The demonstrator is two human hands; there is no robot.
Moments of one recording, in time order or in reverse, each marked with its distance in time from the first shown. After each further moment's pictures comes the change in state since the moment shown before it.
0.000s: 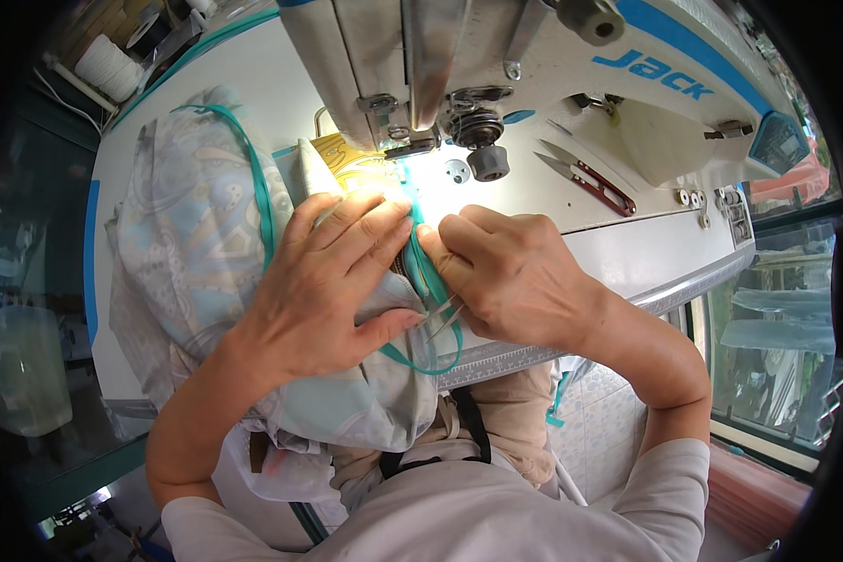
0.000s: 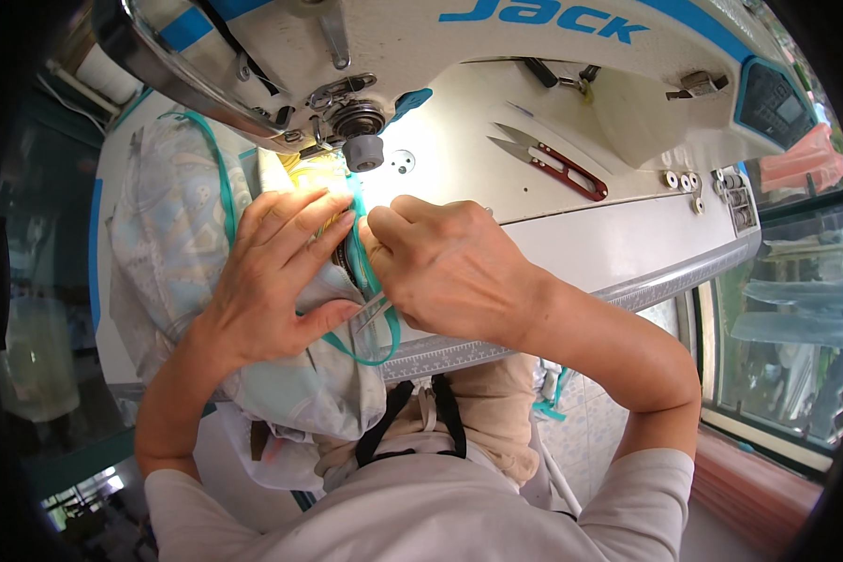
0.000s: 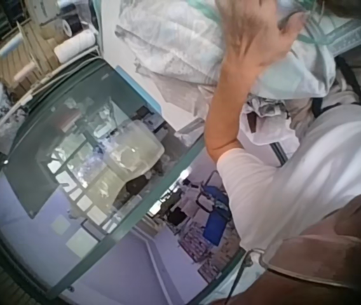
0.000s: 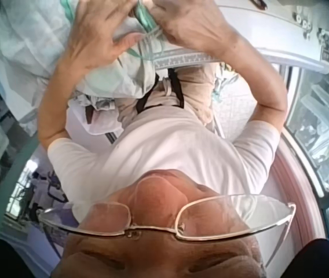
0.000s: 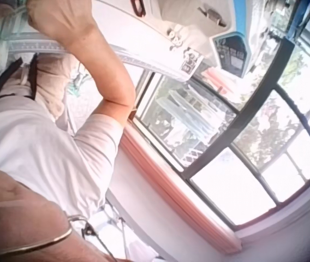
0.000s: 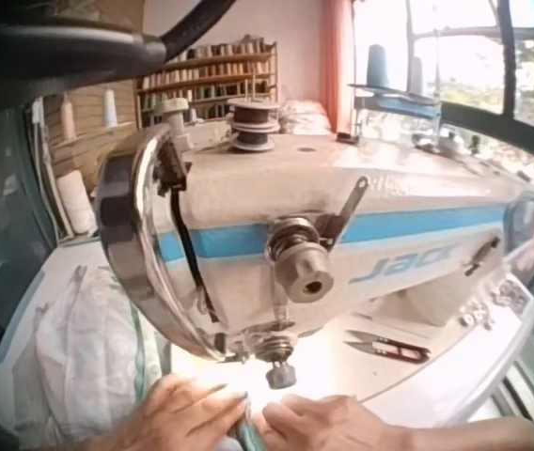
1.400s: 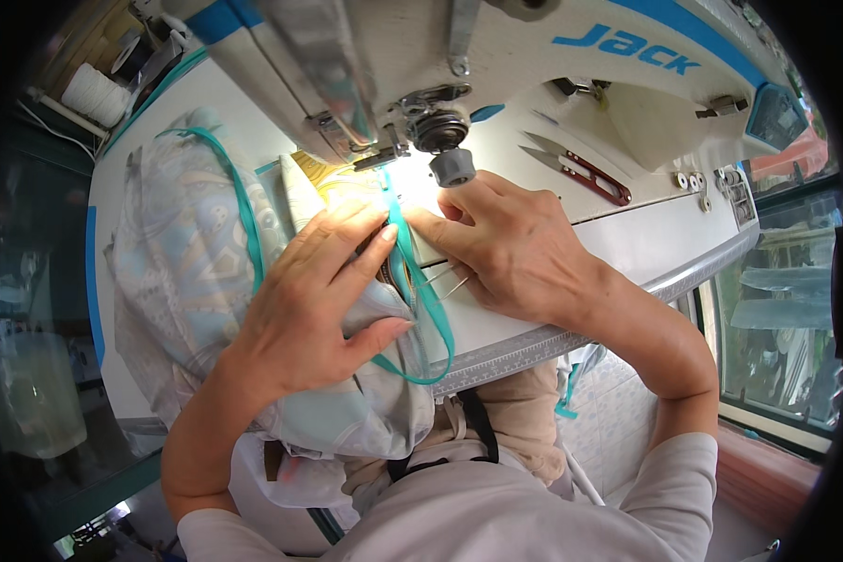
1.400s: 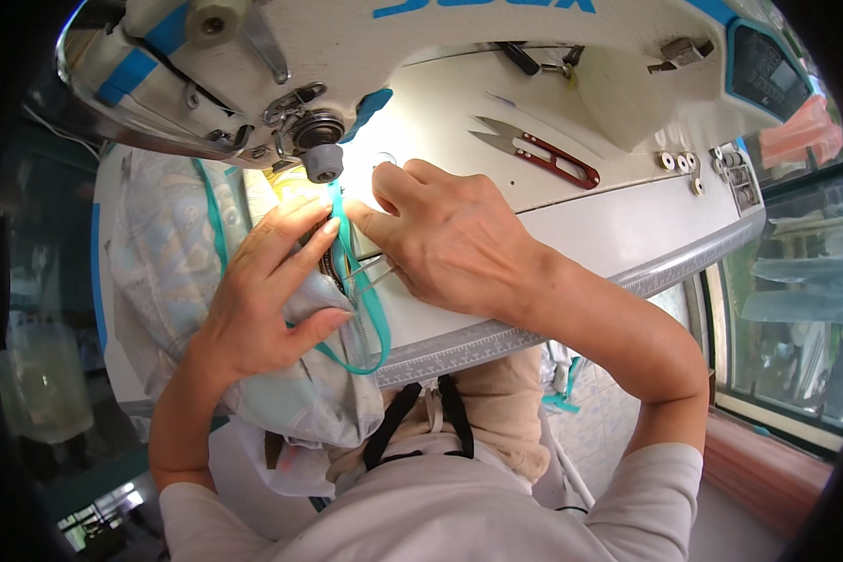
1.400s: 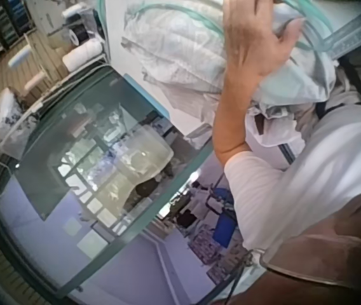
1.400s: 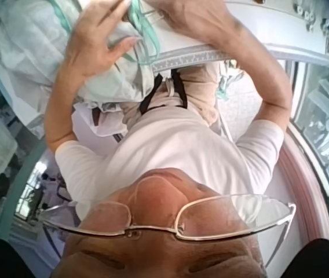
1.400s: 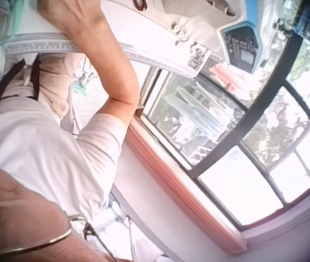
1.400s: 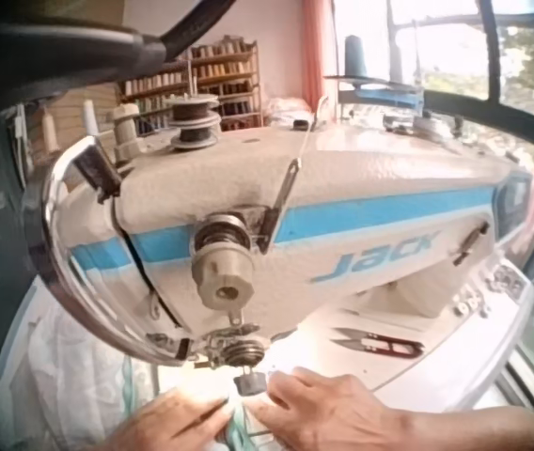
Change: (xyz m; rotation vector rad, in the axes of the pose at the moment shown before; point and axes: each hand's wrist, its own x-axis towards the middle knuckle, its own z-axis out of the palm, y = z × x) left_hand 0.003 0.000 -0.001 -0.172 0.004 -0.049; right_hand -0.003 0.015 -0.003 0.006 0.069 0.127
